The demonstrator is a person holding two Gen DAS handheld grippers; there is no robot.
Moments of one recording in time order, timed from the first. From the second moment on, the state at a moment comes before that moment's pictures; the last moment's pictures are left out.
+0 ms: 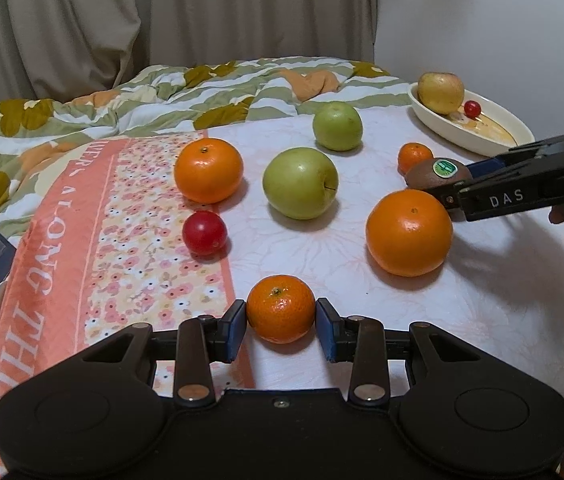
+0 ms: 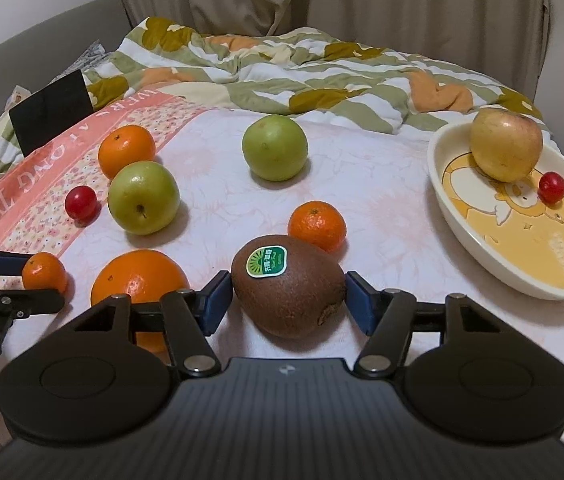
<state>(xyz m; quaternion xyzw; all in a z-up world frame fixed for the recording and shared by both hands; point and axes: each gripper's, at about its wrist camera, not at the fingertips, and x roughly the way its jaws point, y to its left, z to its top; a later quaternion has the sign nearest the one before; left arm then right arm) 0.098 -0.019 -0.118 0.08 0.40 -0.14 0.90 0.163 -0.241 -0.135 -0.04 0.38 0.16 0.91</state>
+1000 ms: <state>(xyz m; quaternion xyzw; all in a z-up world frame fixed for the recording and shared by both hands) 0.060 -0.034 -0.016 0.04 0.33 -0.14 0.93 0.081 -0.285 -0.016 0.02 0.32 0.08 0.94</state>
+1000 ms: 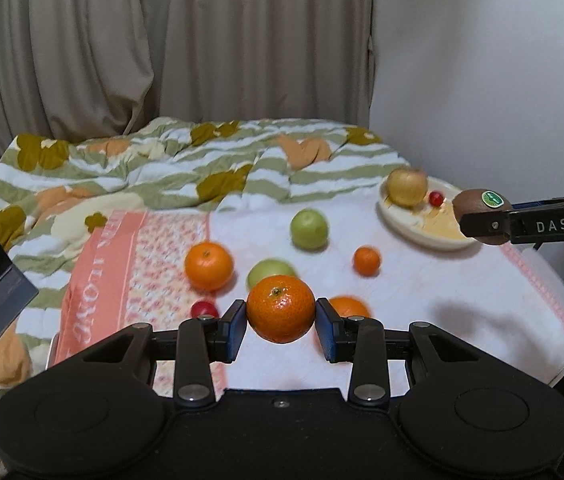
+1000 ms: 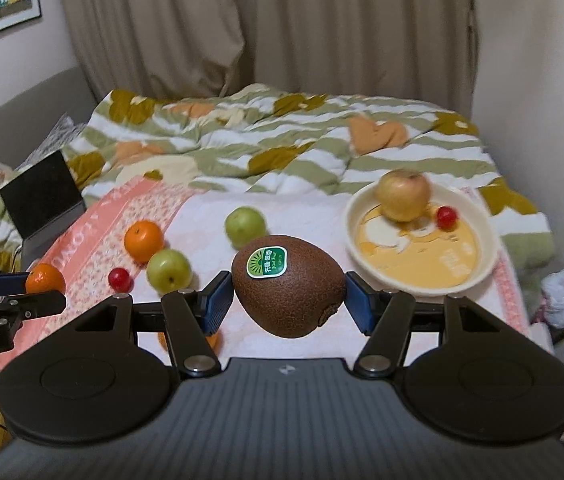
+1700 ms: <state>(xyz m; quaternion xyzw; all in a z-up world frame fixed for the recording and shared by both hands) 0.097 -0.188 0.019 0.01 0.30 -0.11 0.95 0.118 -0.426 0.017 -0.01 0.31 0.09 0.95</state>
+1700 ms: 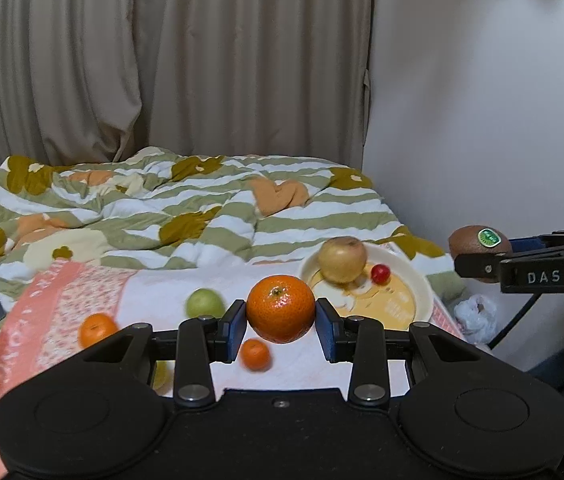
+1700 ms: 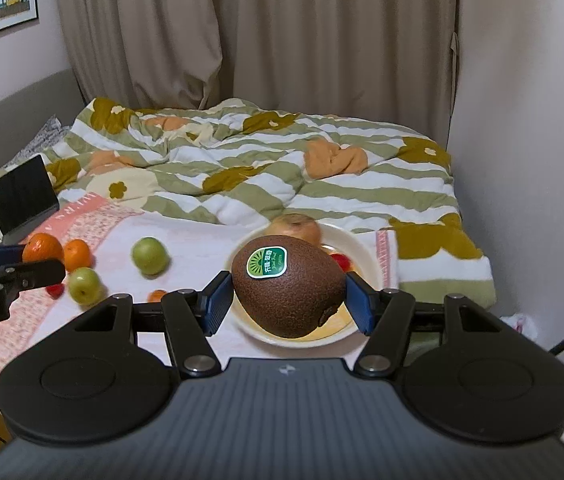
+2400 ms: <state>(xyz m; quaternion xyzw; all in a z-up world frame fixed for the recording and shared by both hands) 0.226 -0.286 -0.053 0.07 0.36 -0.19 0.91 0.217 -0.488 -0.038 0.03 0.36 0.06 0.93</state>
